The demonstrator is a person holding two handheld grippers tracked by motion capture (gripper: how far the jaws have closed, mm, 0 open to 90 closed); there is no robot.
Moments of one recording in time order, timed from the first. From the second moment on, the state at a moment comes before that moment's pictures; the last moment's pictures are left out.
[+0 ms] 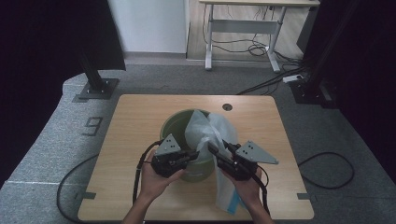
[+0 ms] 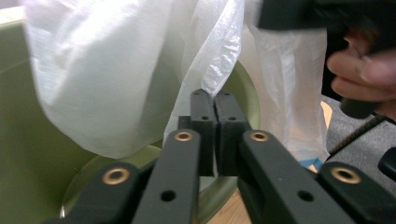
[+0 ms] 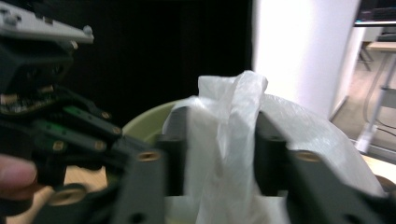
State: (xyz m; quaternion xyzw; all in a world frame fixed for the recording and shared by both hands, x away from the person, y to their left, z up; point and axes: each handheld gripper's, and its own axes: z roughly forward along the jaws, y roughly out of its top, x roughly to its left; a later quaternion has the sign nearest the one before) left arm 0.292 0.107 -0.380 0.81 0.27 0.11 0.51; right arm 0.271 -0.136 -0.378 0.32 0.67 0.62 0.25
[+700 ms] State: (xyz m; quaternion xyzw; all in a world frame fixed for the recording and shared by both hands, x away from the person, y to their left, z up) left arm 0.300 0.126 -0.378 0.80 0.30 0.12 0.51; right arm 0.216 -0.162 -0.454 0.41 0.68 0.54 0.29
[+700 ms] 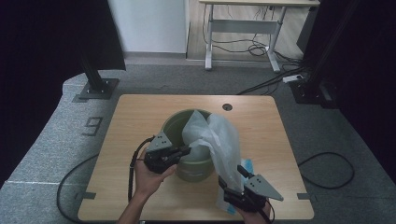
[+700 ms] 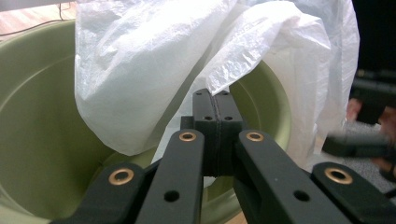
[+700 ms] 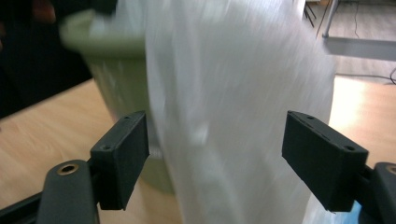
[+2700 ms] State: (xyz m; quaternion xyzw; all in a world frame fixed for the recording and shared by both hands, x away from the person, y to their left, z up) left arm 0.279 0.150 -0.360 0.77 0.27 0.20 0.54; right arm 0.257 -0.206 -0.381 0.39 0.64 0.50 0.43
